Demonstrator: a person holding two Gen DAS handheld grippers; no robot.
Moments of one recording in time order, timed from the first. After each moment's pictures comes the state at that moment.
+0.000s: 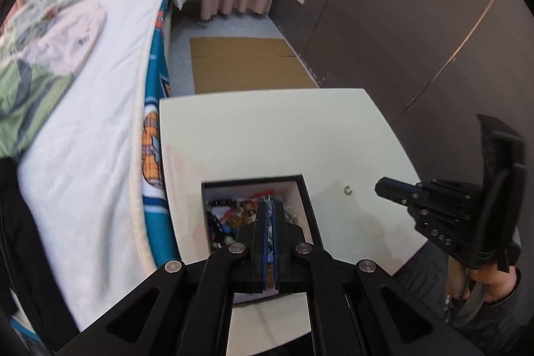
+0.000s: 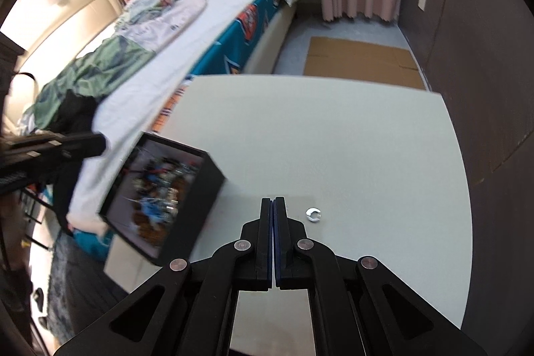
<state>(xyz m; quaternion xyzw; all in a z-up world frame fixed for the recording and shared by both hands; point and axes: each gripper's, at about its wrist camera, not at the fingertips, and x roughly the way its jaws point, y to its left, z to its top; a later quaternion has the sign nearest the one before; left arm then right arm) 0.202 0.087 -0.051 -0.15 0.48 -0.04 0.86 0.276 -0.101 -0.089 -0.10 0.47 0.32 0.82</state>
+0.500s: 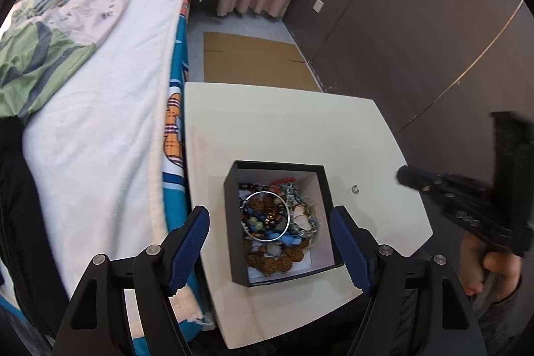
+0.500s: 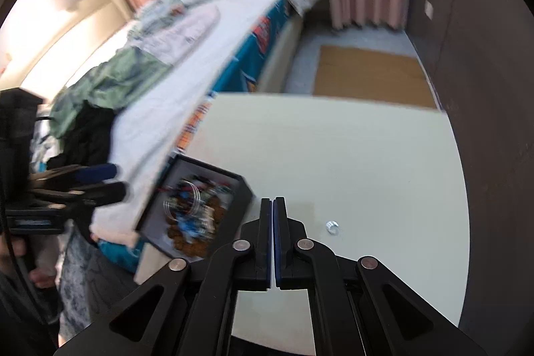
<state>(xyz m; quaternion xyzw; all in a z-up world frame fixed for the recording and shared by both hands) 0.174 0.116 -0.054 -0.19 0.47 -0.02 0.86 0.281 -0.084 -0.071 -0.09 0.49 0.31 0.81</state>
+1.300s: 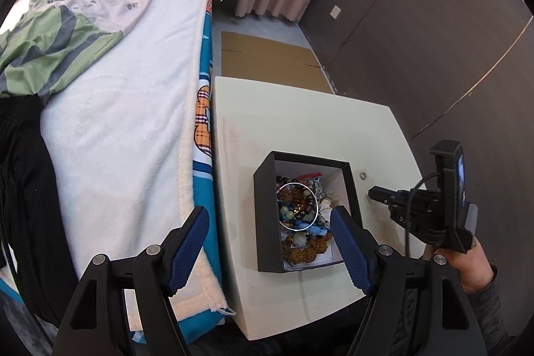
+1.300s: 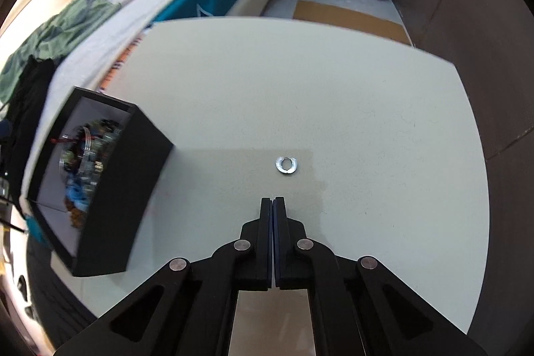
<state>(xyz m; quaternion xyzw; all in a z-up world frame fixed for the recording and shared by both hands) 0.157 0.136 -0.061 -0.21 0.46 0.00 0.86 0.303 -0.085 -0.155 -0.16 0.52 0.27 0.79</state>
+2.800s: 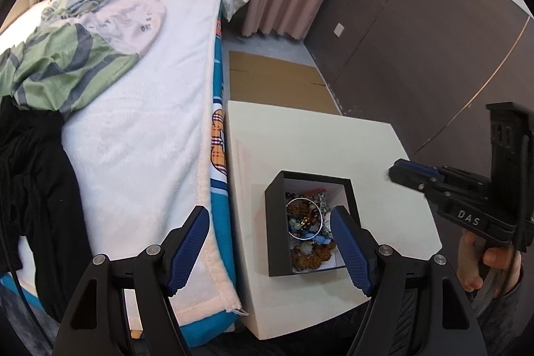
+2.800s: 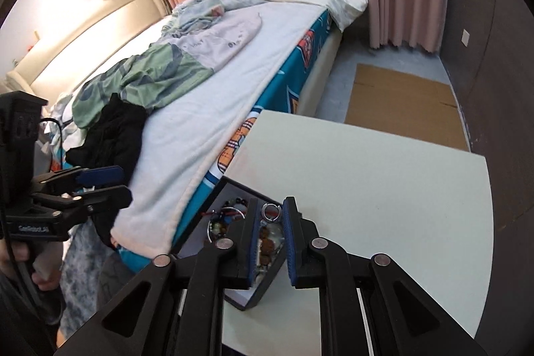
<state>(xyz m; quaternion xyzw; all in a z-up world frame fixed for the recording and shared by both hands) 0.139 0.145 -0.035 -0.20 0.43 0.03 0.88 0.266 -0.038 -0.054 -0.11 0.44 0.39 0.80</state>
